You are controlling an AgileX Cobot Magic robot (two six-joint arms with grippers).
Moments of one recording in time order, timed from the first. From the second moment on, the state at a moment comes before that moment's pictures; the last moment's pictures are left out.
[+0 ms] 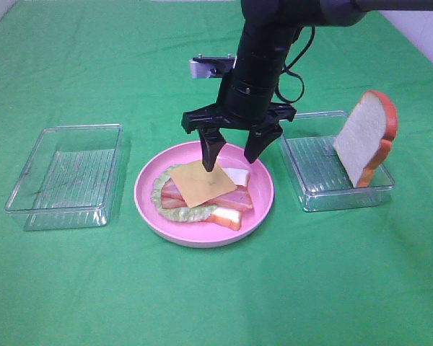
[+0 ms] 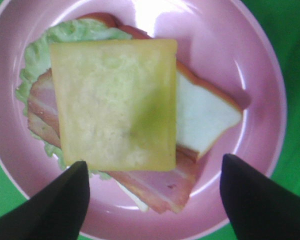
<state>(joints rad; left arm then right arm) -0.45 0.00 -0.50 0.00 1.06 0.00 0.54 2.22 -1.79 0.23 1.10 0.03</state>
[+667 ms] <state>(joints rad) -0.45 0.00 -0.50 0.00 1.06 0.00 0.35 1.94 -1.79 0.01 1.21 0.08</state>
